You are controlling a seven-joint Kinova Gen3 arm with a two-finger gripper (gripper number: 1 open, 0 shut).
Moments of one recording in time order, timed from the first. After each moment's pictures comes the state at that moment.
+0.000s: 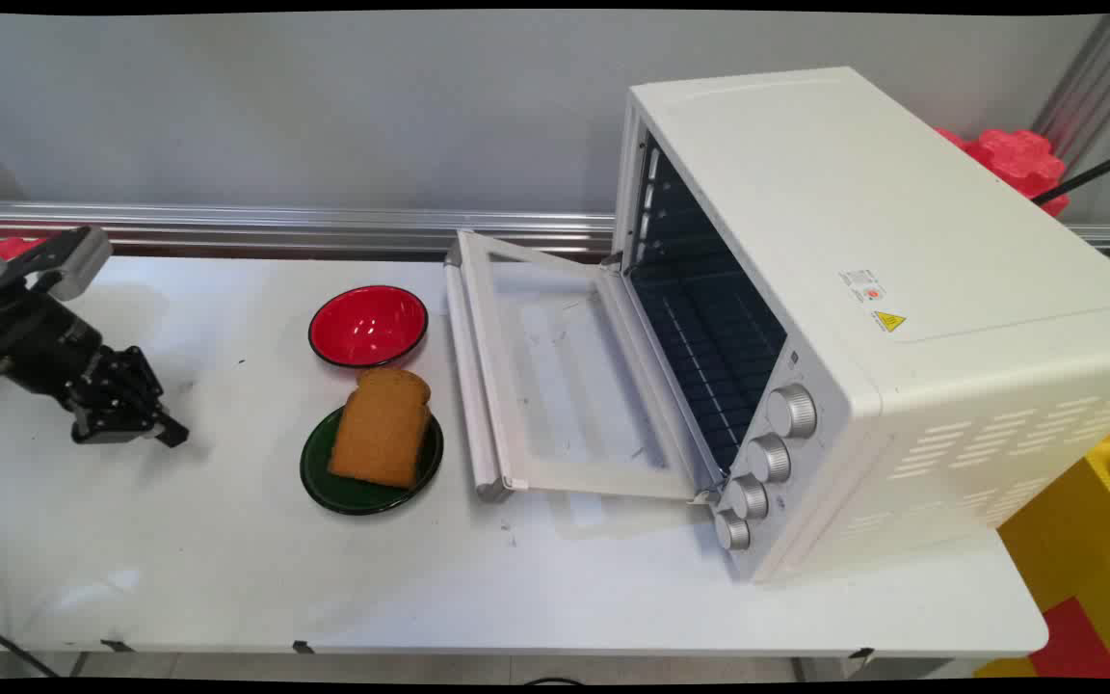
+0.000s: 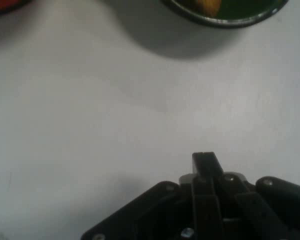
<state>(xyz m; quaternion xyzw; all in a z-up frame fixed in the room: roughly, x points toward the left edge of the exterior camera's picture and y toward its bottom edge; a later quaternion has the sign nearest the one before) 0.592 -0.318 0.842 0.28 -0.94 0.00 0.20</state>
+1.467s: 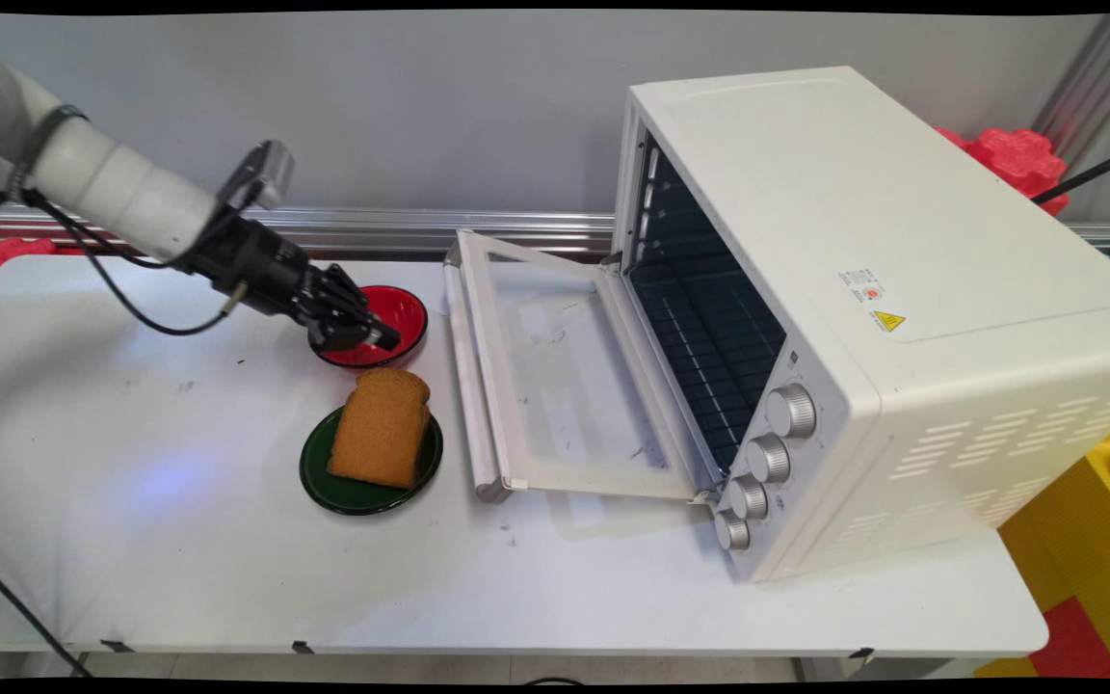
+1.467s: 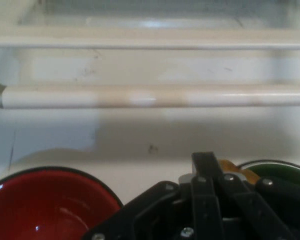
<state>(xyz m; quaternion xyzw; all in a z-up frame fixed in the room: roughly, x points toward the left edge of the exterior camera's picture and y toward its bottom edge) 0.472 -0.428 0.839 0.25 -0.90 0.07 0.35</state>
